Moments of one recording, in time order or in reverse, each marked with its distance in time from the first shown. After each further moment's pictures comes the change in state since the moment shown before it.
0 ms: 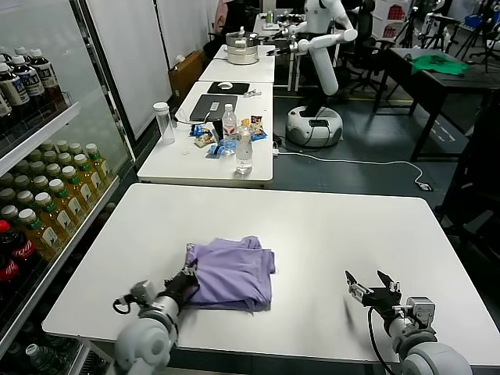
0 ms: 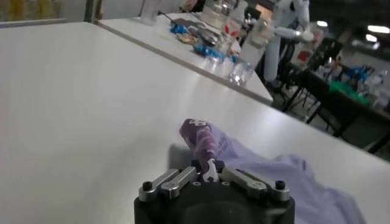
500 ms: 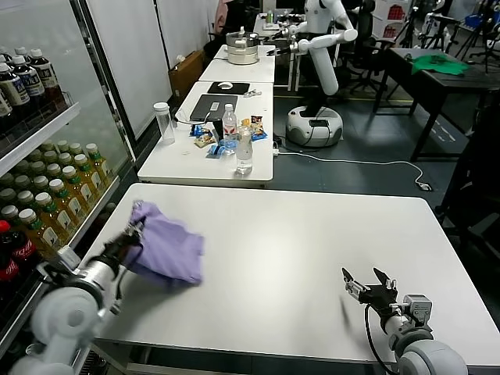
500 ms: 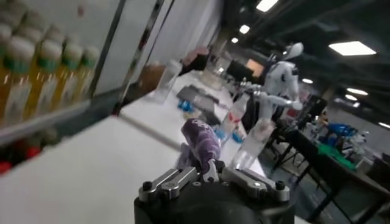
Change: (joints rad) left arm -0.057 0.204 -0.274 -0.141 -0.267 0.067 0.021; right arm 0.019 0.018 -0.015 0.001 0.000 0.003 -0.001
